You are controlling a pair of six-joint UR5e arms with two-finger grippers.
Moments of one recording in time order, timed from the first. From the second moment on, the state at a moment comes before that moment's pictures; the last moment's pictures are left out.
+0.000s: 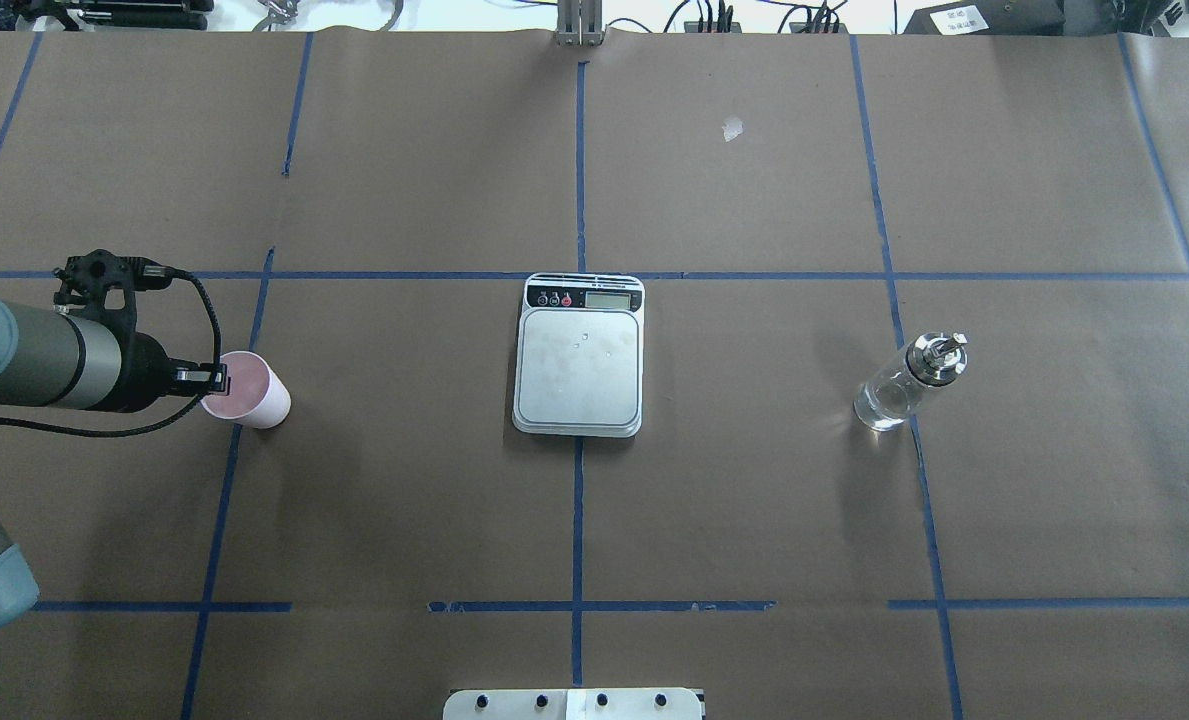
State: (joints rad) left arm -0.67 -1.59 -1.92 -2.08 -1.85 -1.10; right arm 1.54 -1.53 1.59 -1.09 2.35 0.09
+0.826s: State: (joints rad) left arm -0.68 -1.78 -1.96 -1.84 -1.85 -1.08; right arm 1.54 -1.54 1.59 -1.08 2.35 0.09
